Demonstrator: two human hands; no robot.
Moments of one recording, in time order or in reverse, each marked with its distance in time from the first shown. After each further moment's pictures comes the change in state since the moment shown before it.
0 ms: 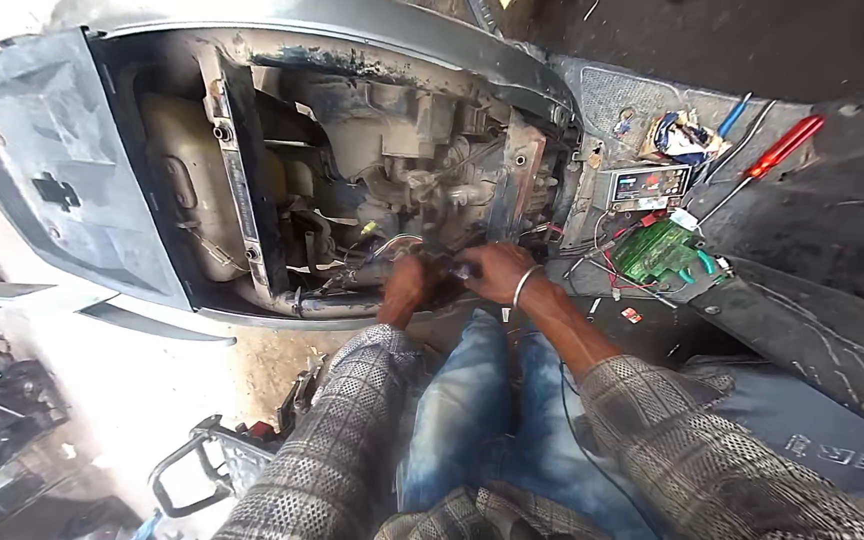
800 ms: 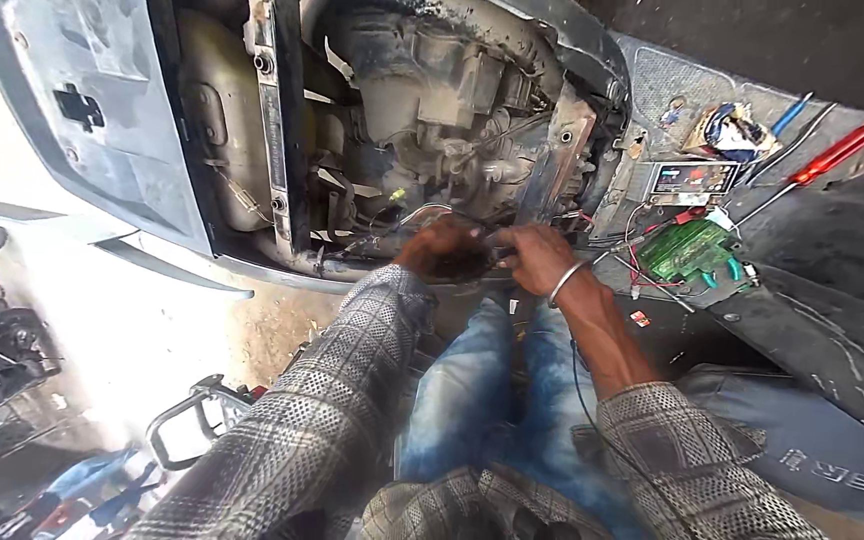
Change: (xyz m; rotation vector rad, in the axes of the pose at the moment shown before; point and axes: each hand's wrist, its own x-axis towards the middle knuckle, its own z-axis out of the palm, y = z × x) left_hand 0.032 -0.010 -0.005 -0.681 -0.350 0.048; right_hand -0.026 -0.023 -0.011 0.025 0.085 -0.057
